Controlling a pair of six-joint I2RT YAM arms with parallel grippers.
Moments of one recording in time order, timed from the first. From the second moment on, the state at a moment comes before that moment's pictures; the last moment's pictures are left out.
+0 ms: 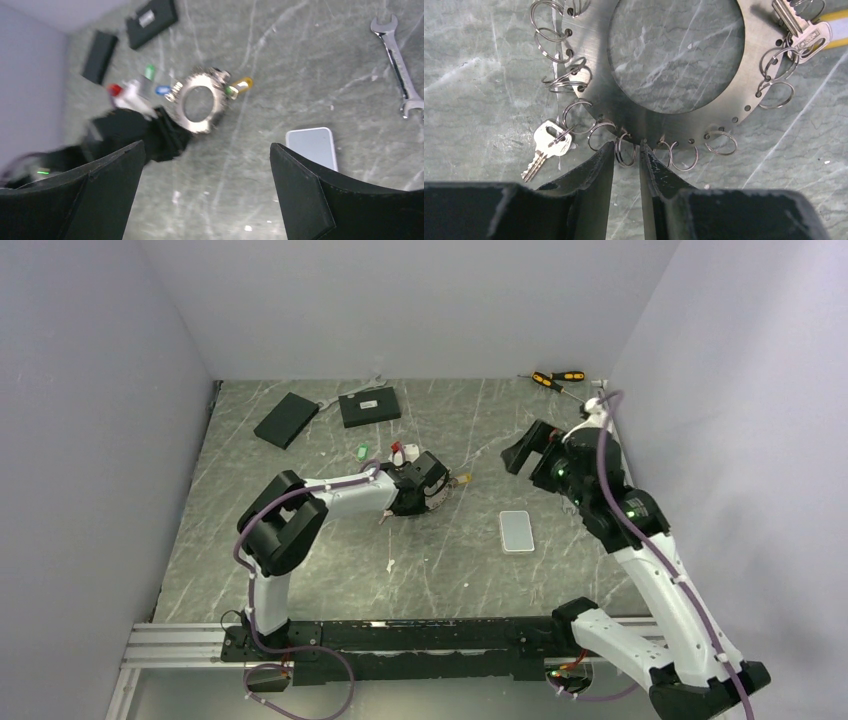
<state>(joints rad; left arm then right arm) -0.84 1.92 1.30 -0.50 -0.39 -0.88 0.39 0.89 1.07 -0.68 0.13 0.62</state>
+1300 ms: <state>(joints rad) -0.84 1.95 1.30 -0.46 -0.48 -0.87 0.39 0.93 1.58 -0.89 0.20 1.28</state>
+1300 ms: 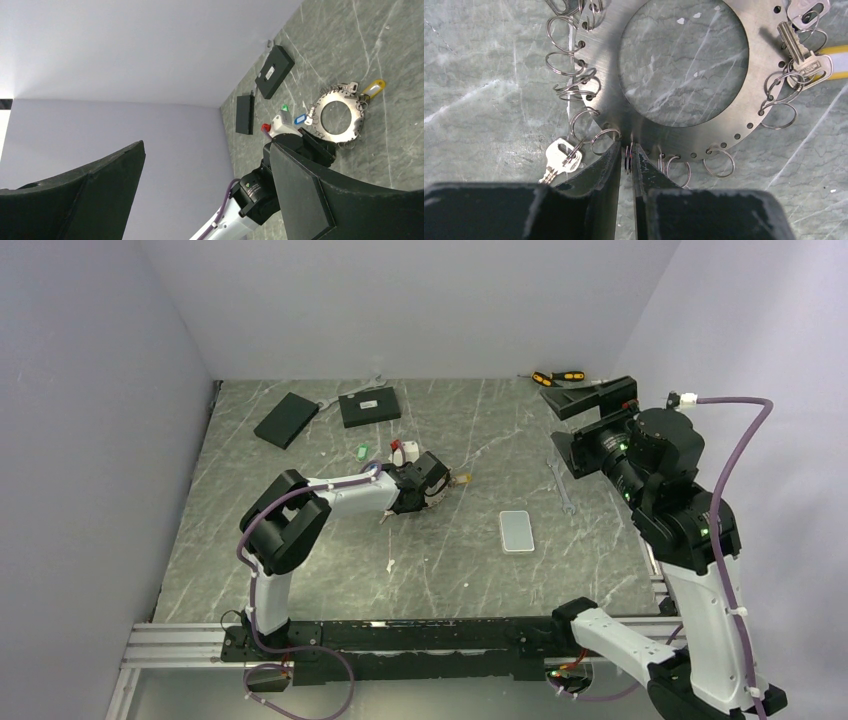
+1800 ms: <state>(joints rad) -0.84 1.95 1.30 -0.44 -0.48 -0.86 0.39 0.90 1.52 -0.84 0.20 1.30</state>
